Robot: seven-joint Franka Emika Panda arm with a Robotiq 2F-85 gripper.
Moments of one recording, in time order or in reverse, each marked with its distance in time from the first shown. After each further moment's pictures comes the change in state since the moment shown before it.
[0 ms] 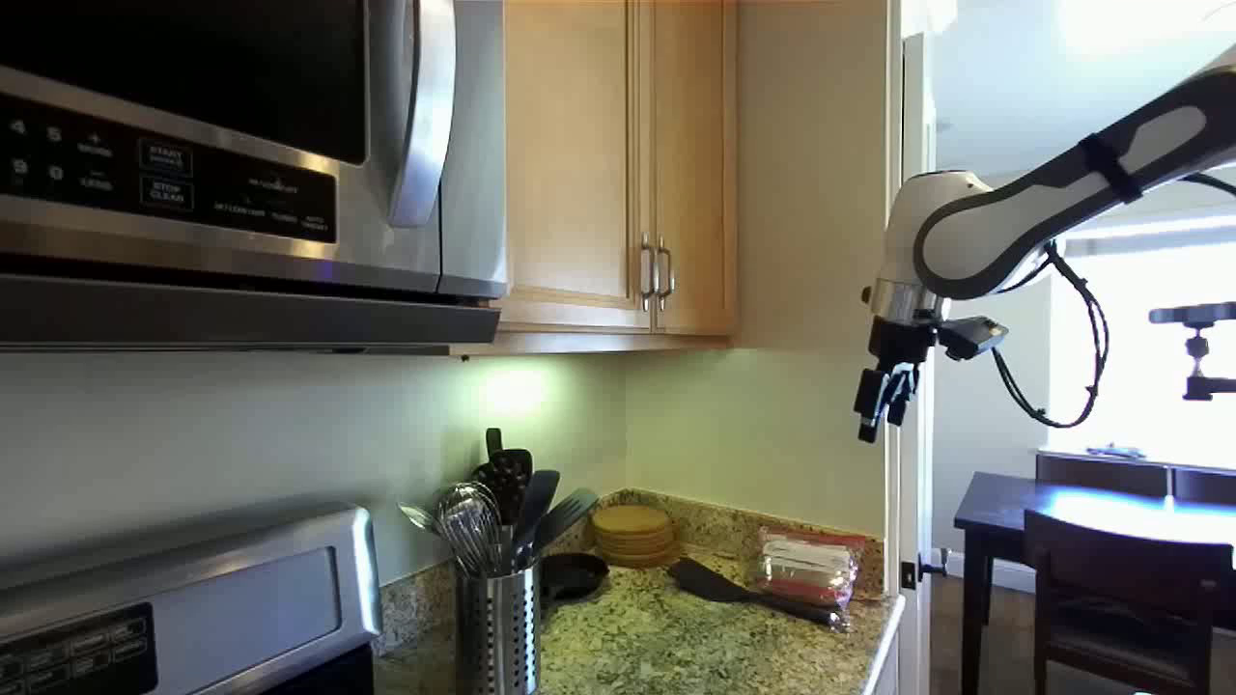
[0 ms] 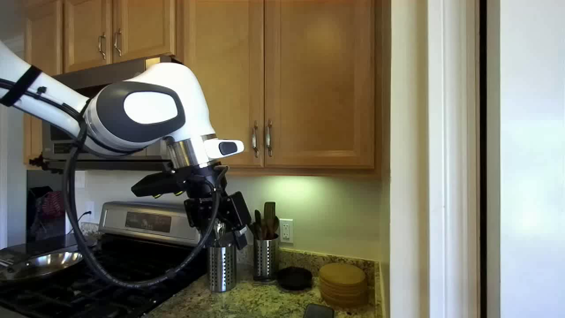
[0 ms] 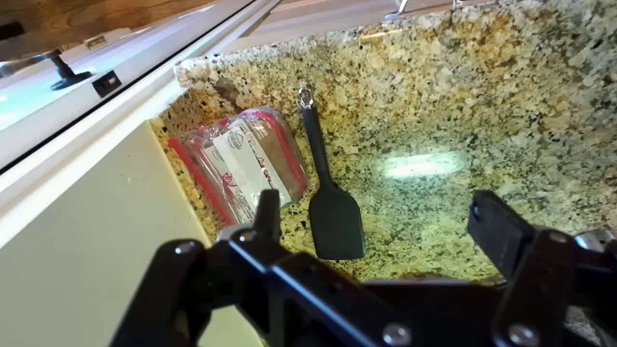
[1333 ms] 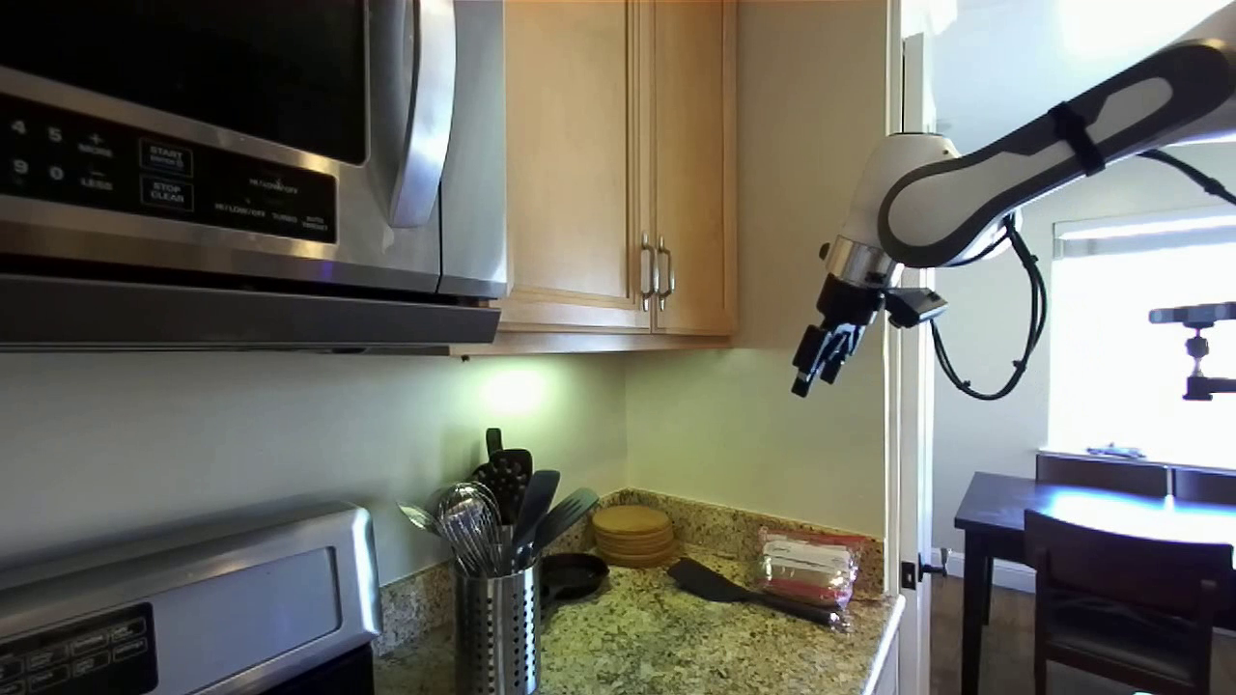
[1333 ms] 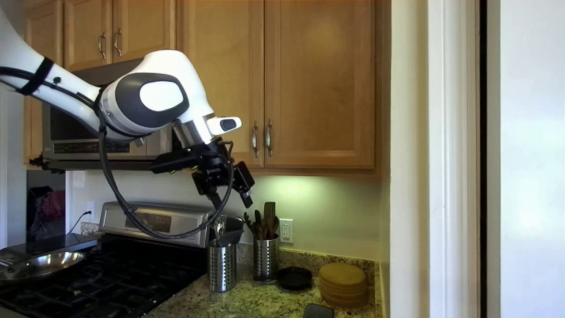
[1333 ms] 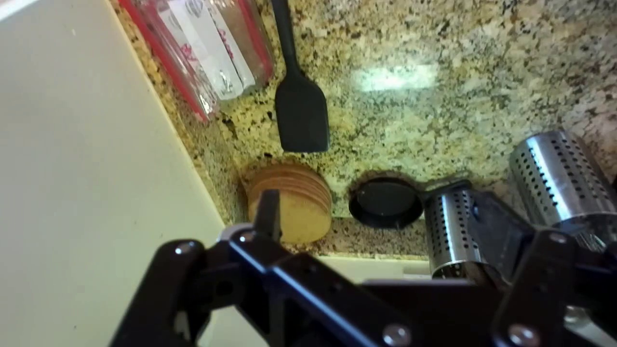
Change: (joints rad) arm 0.091 0.063 0.032 0.124 0.056 0.123 0.000
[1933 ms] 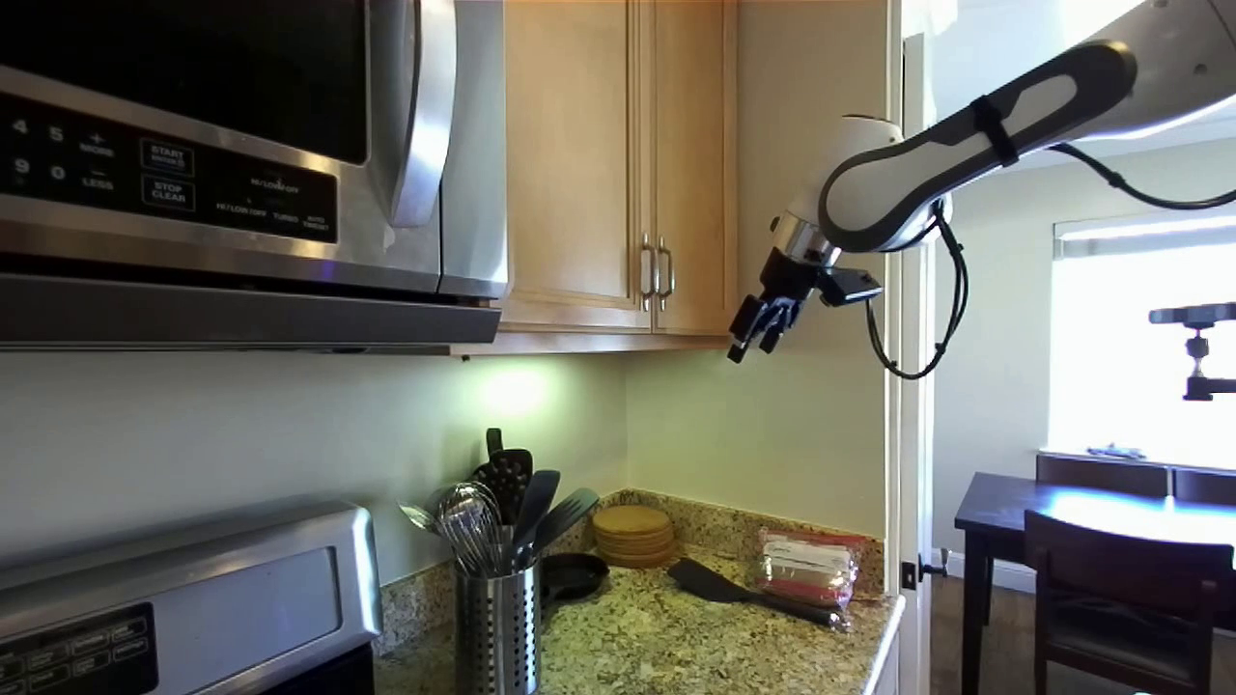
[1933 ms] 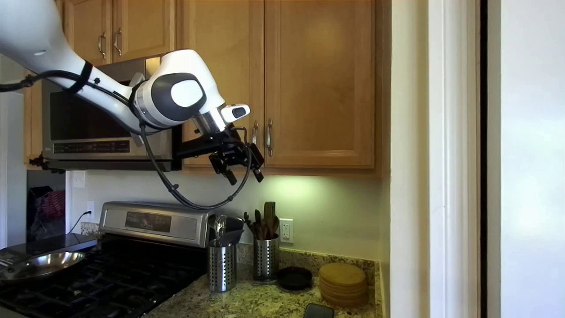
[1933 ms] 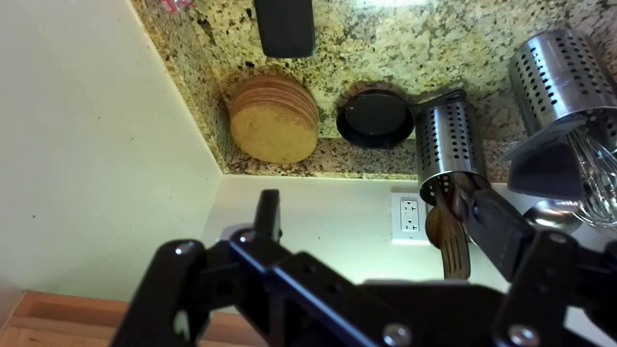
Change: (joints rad) arm 0.027 0.175 0.047 0.200 0.038 0.102 0.034
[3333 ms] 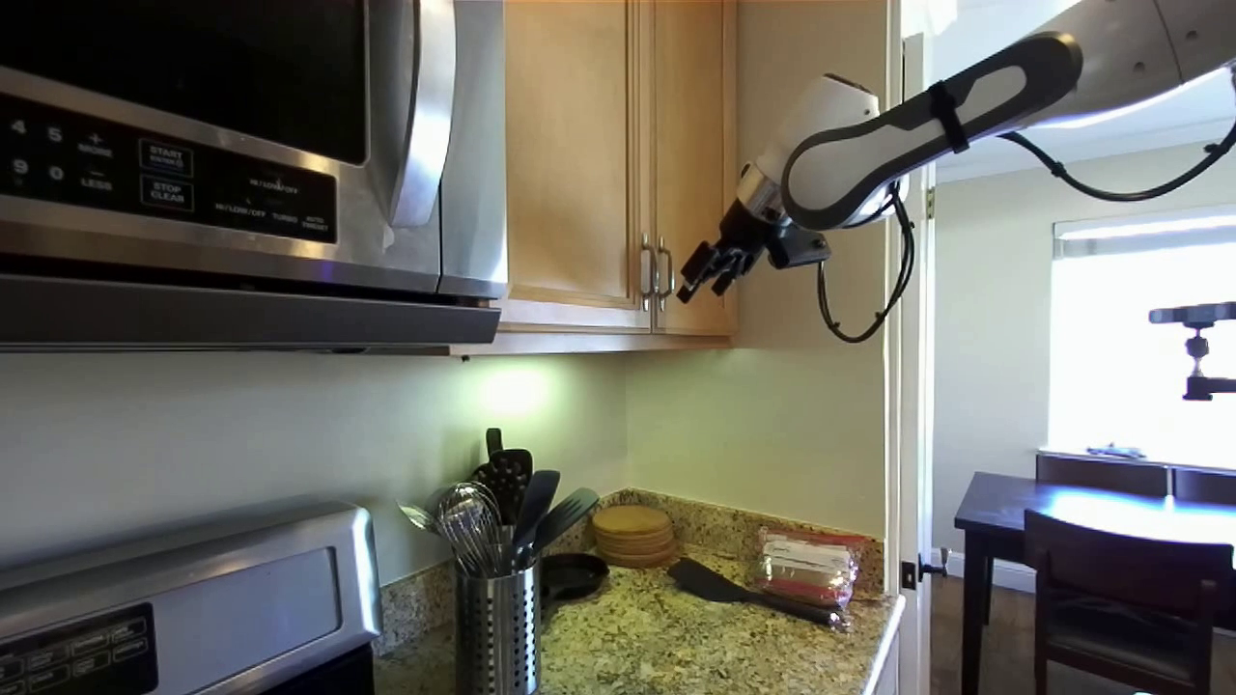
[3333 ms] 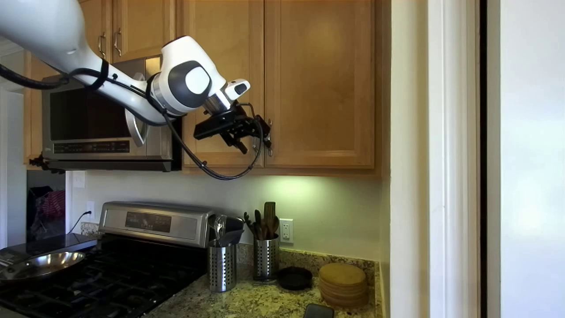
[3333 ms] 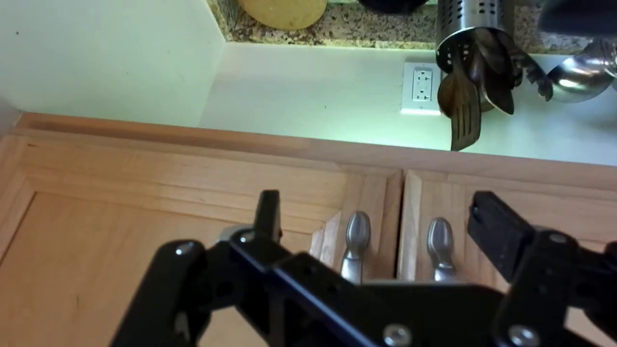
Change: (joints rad) arm -0.011 0.107 0.051 0.190 -0.056 0.171 0.066
